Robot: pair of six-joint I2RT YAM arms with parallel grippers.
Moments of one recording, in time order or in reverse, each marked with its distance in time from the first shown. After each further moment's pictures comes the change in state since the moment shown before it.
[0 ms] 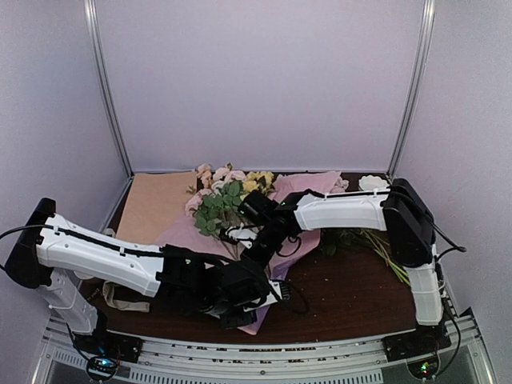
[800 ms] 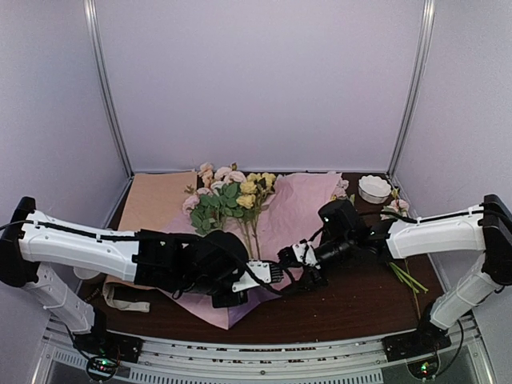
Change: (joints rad) left arm 0.109 -0.141 -0.089 0.142 0.036 0.230; right arm -0.112 -0.699 -0.907 0.654 -0.494 -0.641
